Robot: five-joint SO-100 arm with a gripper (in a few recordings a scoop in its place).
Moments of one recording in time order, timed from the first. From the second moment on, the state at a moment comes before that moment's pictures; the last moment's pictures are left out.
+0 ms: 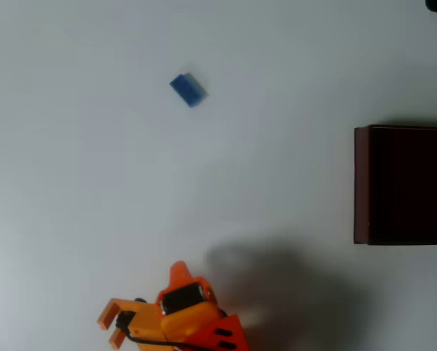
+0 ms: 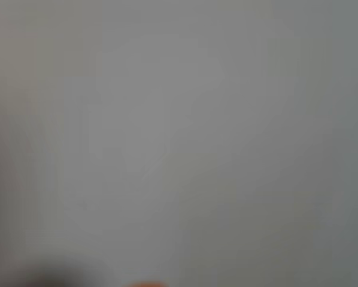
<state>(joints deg) -20.3 191.9 172.0 76.5 -4.3</state>
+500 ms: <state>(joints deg) -20.3 191.8 172.0 76.5 -2.2</state>
